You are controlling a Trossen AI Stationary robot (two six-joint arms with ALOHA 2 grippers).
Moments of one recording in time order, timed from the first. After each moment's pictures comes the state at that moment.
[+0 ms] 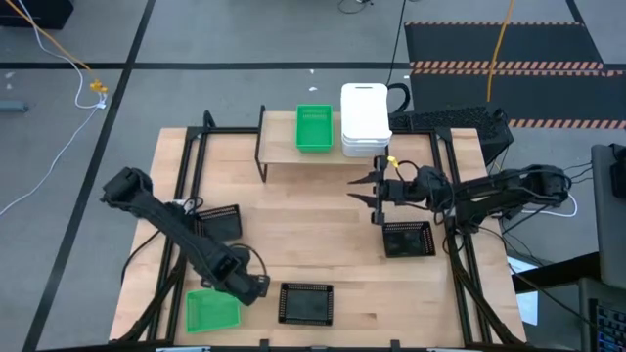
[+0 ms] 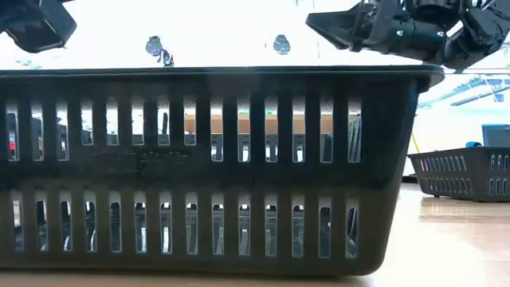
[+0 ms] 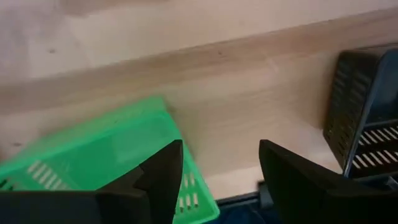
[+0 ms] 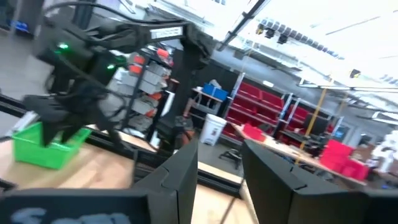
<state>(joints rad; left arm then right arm) -0.64 1.60 1.14 -0.88 0.13 -2.05 -0.14 1.22 0.36 1.09 -0.18 -0.35</state>
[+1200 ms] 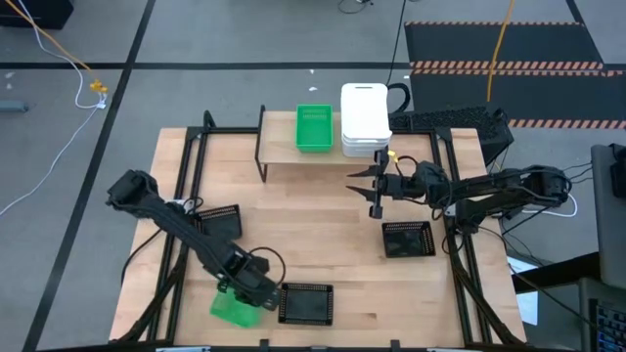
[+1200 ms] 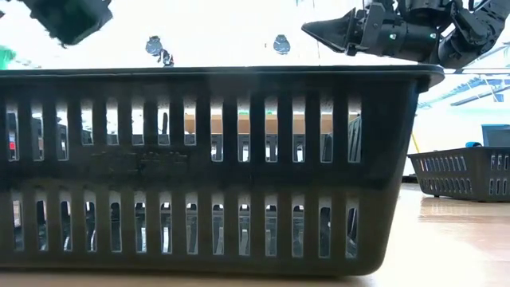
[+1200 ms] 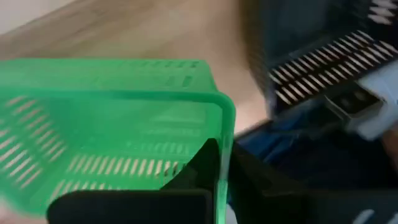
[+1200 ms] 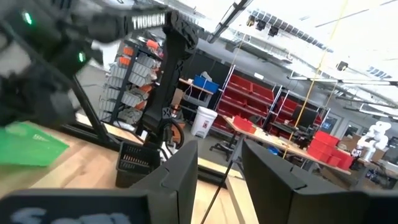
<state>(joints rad) -0.59 1.65 1.16 -0.64 0.24 -1.82 -0.20 1.22 0.38 1.06 -0.19 -0.35</state>
